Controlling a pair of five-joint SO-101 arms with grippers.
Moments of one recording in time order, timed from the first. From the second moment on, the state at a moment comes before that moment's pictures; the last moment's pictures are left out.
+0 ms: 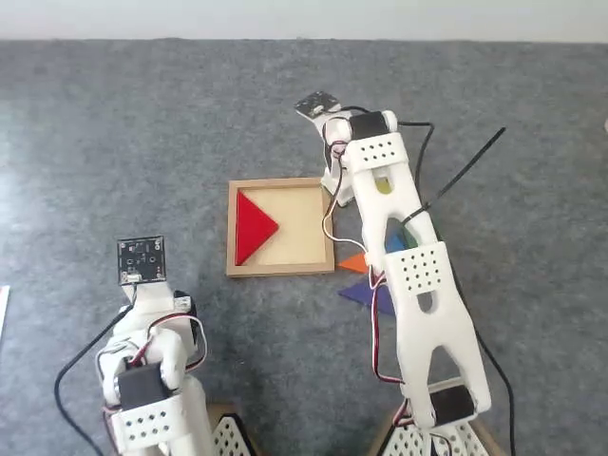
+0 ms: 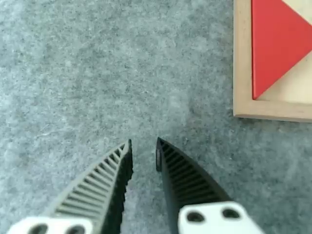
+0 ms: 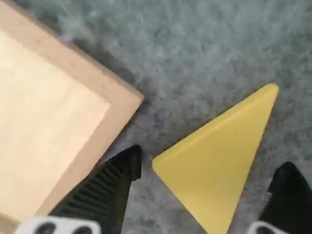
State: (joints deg) left arm -21.5 -103.0 97.1 72.0 -1.5; right arm -19.6 71.6 -74.4 95.2 24.0
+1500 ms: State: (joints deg) left arm -21.5 -103.0 97.1 72.0 -1.5; right arm -16.8 62.6 -57.1 100.2 51.0
